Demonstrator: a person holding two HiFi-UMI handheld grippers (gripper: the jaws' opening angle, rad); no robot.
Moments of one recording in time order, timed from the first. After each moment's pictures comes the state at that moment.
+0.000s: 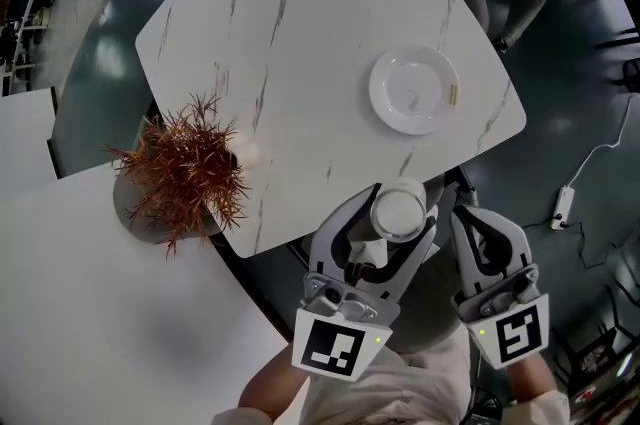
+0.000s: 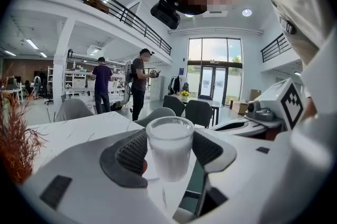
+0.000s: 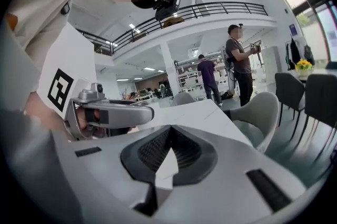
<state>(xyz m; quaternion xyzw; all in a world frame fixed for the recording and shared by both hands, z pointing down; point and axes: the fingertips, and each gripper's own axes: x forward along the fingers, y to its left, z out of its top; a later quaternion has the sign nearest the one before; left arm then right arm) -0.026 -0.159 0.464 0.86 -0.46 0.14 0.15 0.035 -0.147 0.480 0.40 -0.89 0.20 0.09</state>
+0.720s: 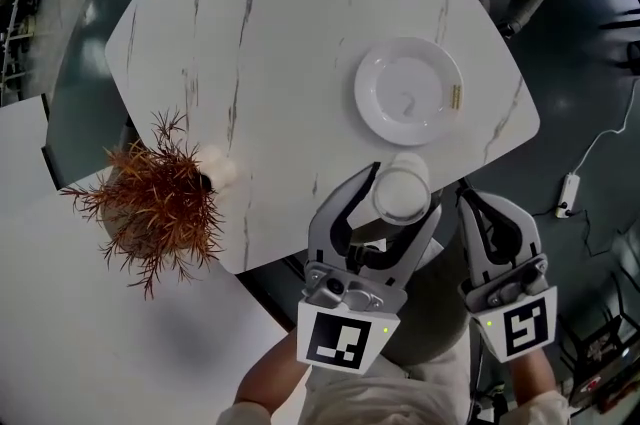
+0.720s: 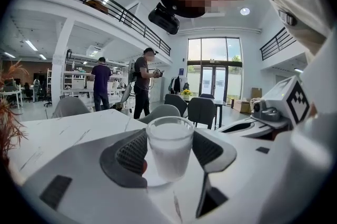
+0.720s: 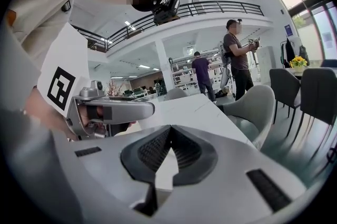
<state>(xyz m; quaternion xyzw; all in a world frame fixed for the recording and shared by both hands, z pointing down) -0.020 -0.203 0.519 0.87 -0.46 0.13 0.12 0.048 -0.180 0.540 0.42 -0.88 0.20 0.09</state>
